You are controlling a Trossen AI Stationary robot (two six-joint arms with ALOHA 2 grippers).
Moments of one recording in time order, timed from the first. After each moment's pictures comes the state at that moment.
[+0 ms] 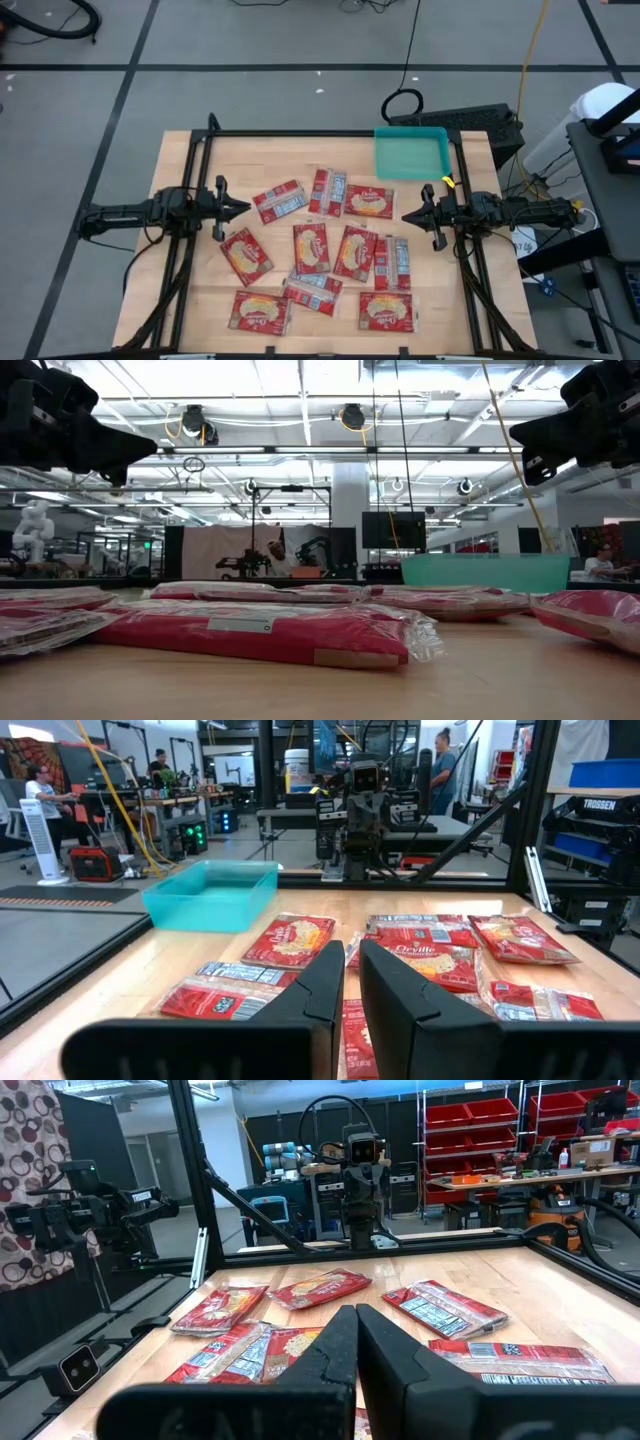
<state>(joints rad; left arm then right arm) 0.06 0.01 0.01 0.02 0.02 0.02 0.09 0.00 0.01 0.04 0.00 0.12</state>
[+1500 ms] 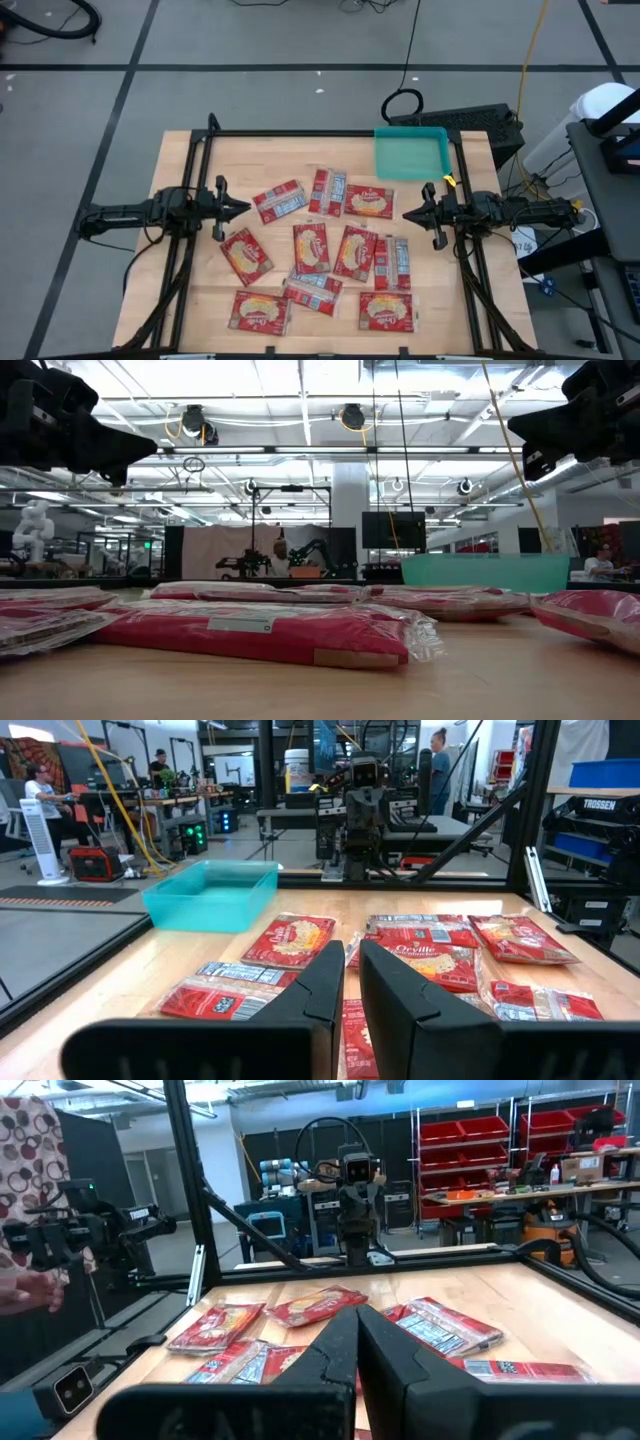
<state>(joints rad) 0.06 0.01 0.01 0.02 0.02 0.02 0.09 0.00 0.01 0.08 0.01 0.12</state>
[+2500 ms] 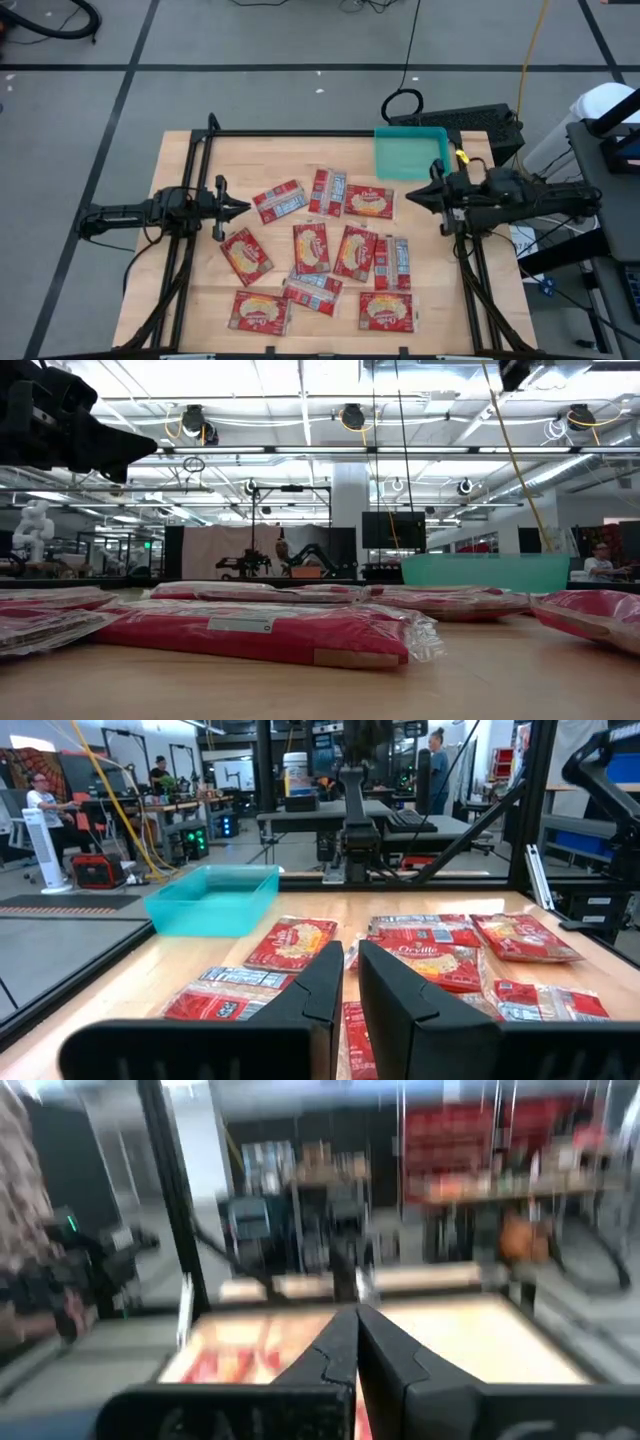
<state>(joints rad) 0.06 0.01 0.01 0.03 0.02 0.05 0.09 0.52 0.58 -0.10 0.06 0.11</state>
